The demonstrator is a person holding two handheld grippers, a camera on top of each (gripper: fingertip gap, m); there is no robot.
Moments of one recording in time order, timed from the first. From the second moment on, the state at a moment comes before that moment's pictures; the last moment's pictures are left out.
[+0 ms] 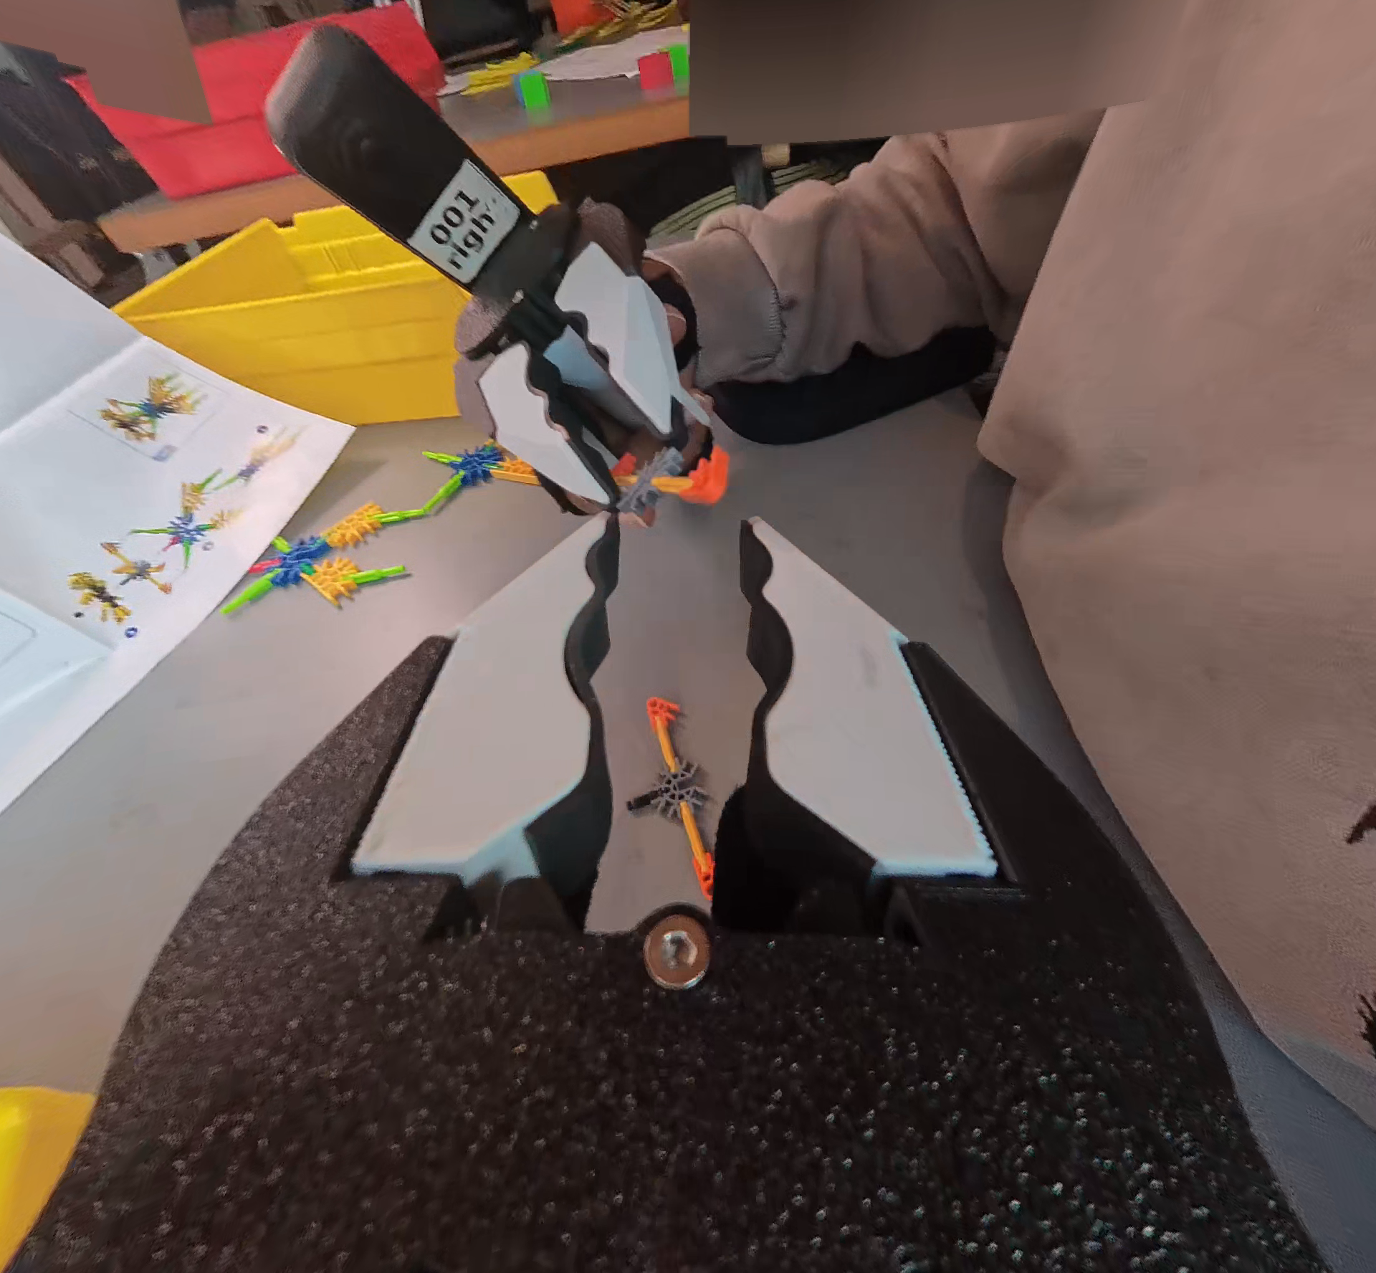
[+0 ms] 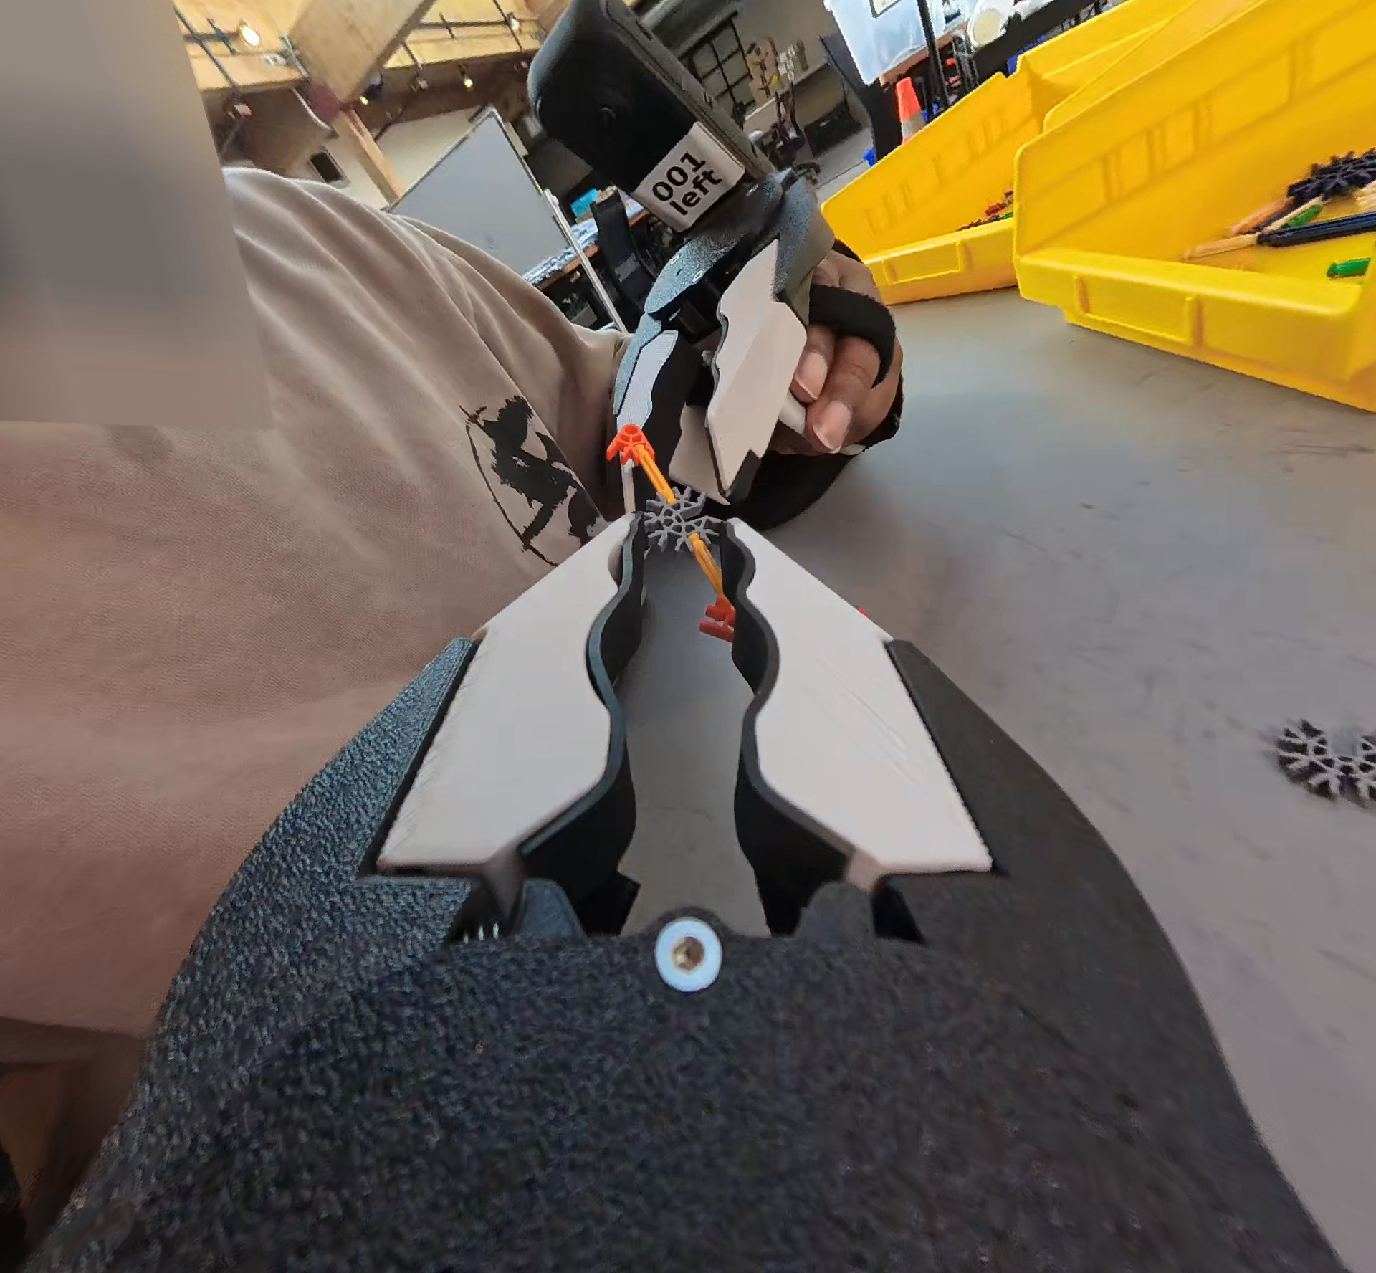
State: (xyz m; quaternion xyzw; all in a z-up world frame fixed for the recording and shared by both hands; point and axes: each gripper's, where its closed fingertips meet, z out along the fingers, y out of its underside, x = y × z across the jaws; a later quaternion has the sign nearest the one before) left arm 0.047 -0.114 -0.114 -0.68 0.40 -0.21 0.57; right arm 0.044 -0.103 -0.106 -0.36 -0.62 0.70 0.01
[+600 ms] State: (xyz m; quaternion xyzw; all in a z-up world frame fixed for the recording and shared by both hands) left arm 0.036 -0.102 -0.121 -0.73 0.30 -0.32 0.52; right arm 0.028 -0.106 -0.123 -0.35 -0.72 0.56 0.22
